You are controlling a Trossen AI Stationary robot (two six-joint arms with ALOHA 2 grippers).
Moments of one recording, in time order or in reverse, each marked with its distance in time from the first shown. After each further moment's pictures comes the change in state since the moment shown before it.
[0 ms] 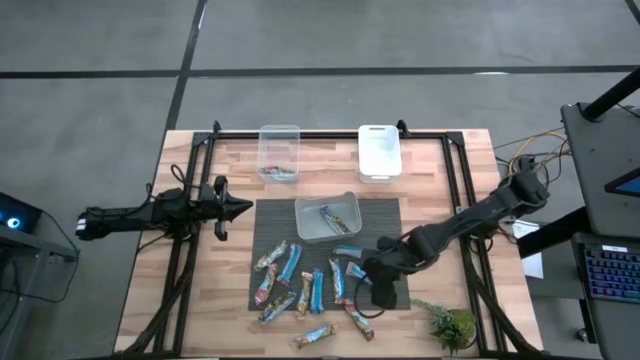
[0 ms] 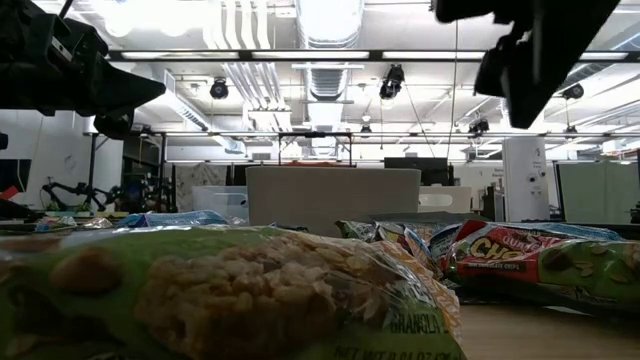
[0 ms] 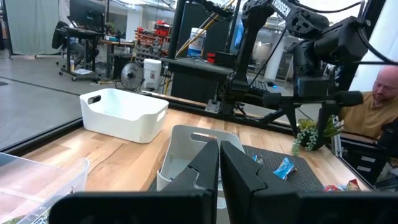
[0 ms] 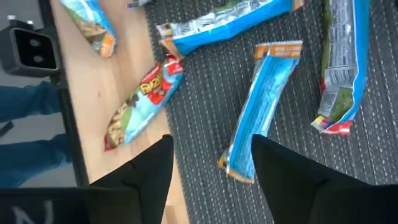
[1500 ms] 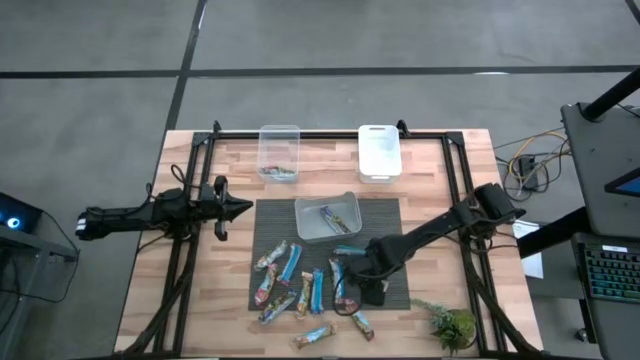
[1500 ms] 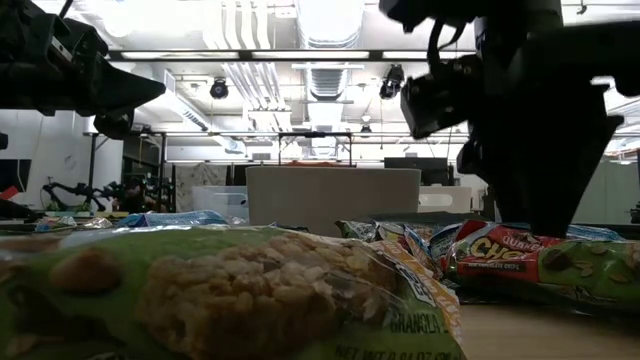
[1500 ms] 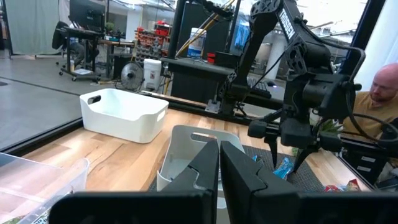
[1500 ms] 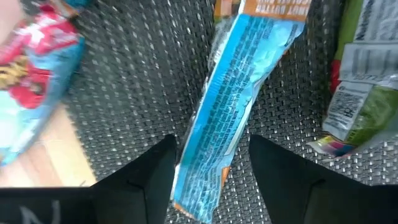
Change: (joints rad) left arm 0.000 0.000 0.000 0.000 0.000 0.000; right arm -0.058 0.278 0.050 -0.060 -0.050 -0.104
